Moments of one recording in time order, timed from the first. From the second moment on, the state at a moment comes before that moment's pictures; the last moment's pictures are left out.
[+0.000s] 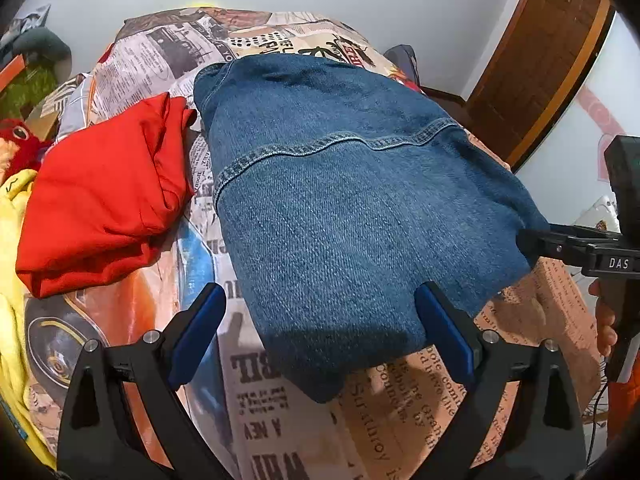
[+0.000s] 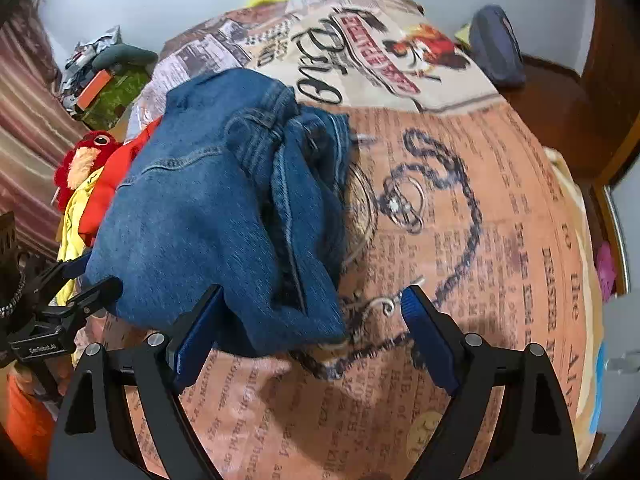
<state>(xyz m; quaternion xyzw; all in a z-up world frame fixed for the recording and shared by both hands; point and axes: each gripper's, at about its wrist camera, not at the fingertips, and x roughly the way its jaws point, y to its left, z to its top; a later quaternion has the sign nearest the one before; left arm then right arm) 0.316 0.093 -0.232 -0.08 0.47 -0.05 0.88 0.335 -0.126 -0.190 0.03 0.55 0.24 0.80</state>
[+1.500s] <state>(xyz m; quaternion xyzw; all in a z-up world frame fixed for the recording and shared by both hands) 0.422 0.153 -0.264 -0.28 0.53 -0.13 0.79 0.443 -0.071 -0.248 0.17 0.61 0.37 0.68</state>
